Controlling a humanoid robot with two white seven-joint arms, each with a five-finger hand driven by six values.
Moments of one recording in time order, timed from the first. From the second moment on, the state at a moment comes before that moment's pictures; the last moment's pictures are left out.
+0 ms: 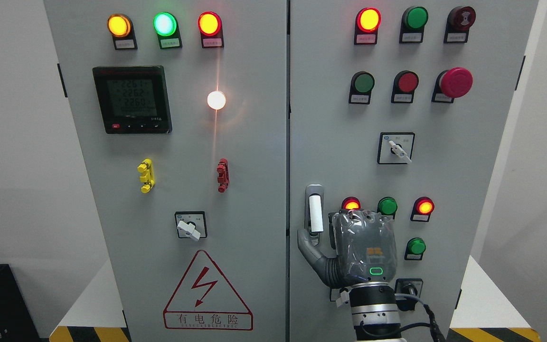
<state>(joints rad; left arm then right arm) -0.04 -0.11 -0.13 -0.05 0.14 -0.06 -0.06 -0.47 0.12 0.31 -1.72 1.43 0.27 -0.12</state>
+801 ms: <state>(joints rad) -0.04 -0.11 -0.13 -0.05 0.14 -0.06 -0.06 -0.47 0.12 0.31 -1.72 1.42 0.27 -0.12</state>
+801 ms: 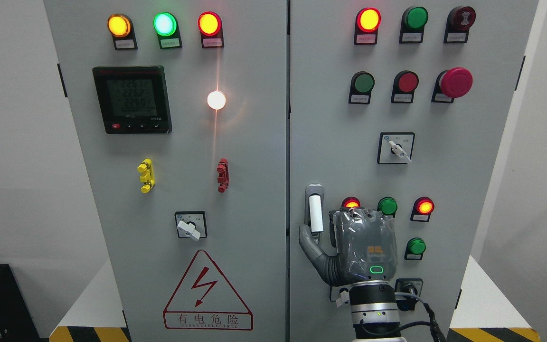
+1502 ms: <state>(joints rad) -0.04 -0.11 -0.13 -0.05 0.14 -0.06 -0.06 -0.47 0.13 0.31 -1.72 1.42 0.27 -0.12</state>
